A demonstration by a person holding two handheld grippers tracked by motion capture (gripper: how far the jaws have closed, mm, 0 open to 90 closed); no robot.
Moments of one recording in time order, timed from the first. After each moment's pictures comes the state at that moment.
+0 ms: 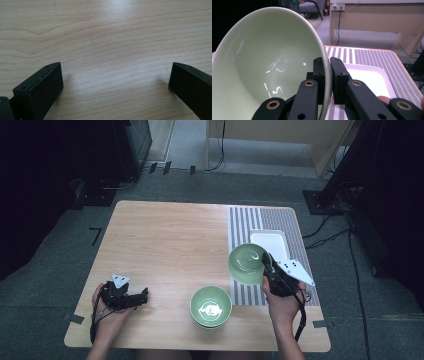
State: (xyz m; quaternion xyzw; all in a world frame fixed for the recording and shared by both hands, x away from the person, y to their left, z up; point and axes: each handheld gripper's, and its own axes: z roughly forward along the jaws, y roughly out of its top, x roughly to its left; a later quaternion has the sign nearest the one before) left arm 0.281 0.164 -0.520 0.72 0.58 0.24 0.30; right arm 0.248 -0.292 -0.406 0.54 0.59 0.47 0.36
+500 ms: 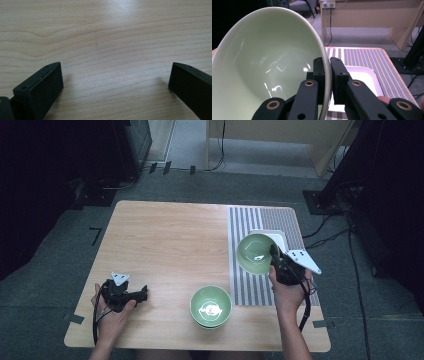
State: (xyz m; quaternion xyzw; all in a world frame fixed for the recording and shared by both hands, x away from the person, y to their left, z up) left arm 0.286 0.164 -0.520 0.71 0.59 0.25 0.29; right arm 0.277 -0.315 -0.404 0.57 0.57 0.46 0.36
